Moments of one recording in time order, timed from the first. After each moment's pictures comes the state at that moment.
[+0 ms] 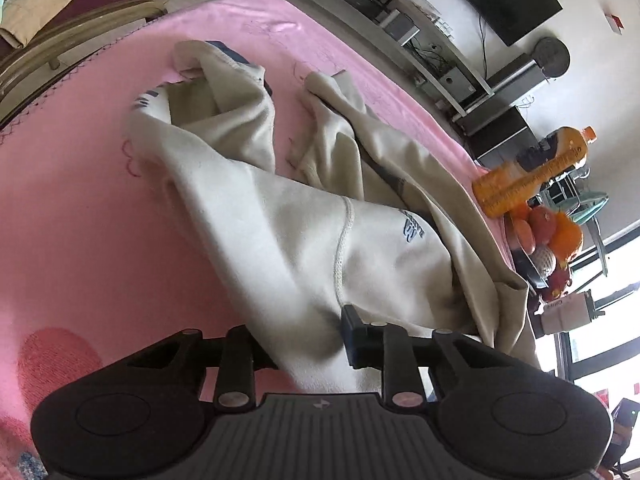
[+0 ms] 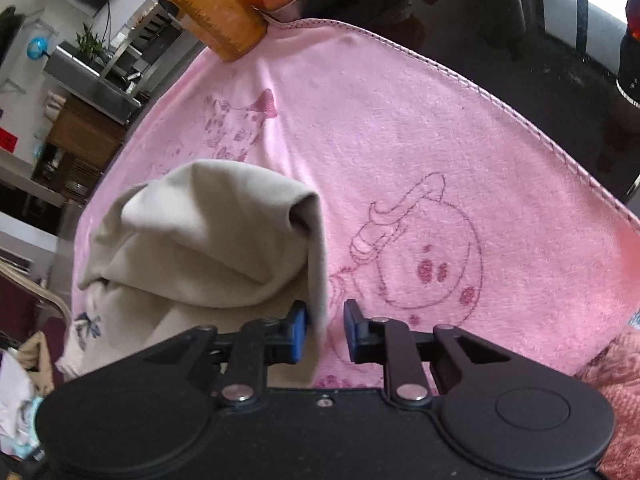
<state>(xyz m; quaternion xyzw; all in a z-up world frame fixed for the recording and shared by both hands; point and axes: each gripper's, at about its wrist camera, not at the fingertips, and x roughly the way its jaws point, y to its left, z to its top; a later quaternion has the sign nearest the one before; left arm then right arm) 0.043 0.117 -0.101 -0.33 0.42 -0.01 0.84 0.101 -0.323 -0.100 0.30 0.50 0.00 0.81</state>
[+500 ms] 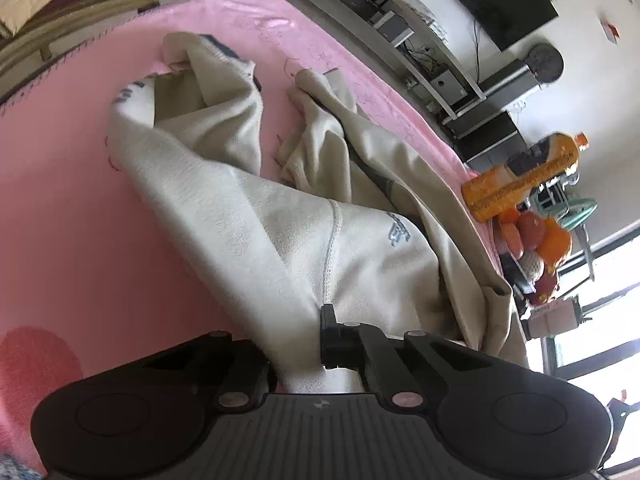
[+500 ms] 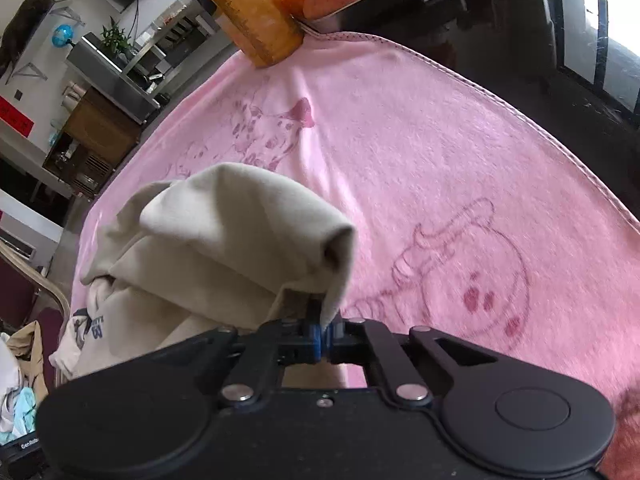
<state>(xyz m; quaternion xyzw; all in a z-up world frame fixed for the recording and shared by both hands) 0.045 0.114 -0.099 -0.35 0.41 -0.03 0.84 0.106 -0.305 -0.097 0.28 0.47 0.02 0.83</state>
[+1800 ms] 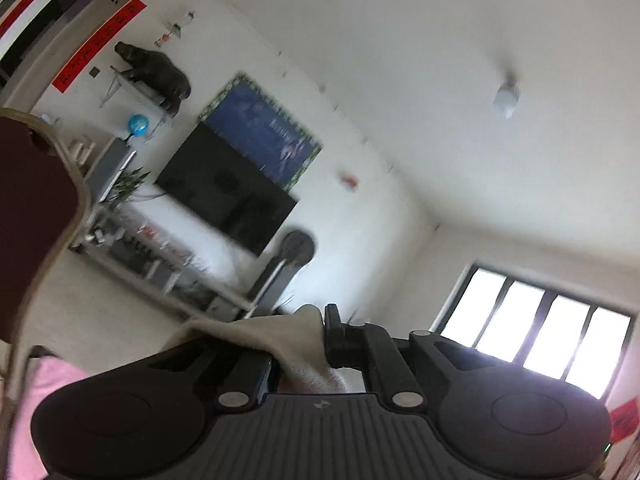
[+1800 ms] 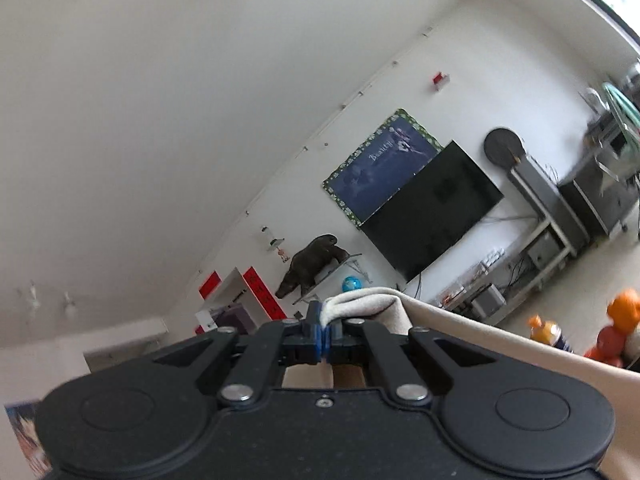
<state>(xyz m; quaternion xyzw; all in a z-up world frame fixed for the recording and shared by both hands) -0.127 0.168 0.327 -0.28 0.01 -0.23 0.93 -0.126 -0.323 0.313 0.33 -0.04 0.26 0.90</state>
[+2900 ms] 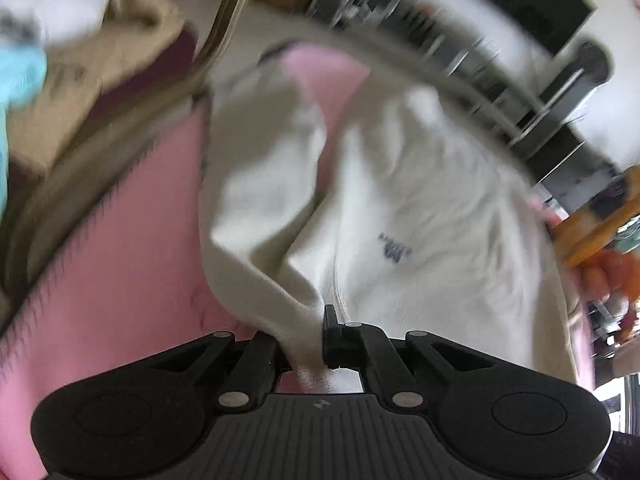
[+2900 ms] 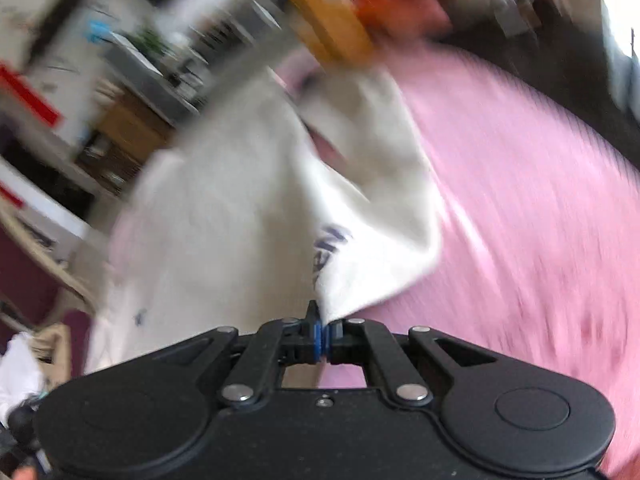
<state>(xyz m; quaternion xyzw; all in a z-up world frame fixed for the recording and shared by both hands) 0.137 0.170 -0.088 -0.26 0.43 0.09 0.86 0.111 -0.239 -0.095 0.27 0.47 0.05 0.84</state>
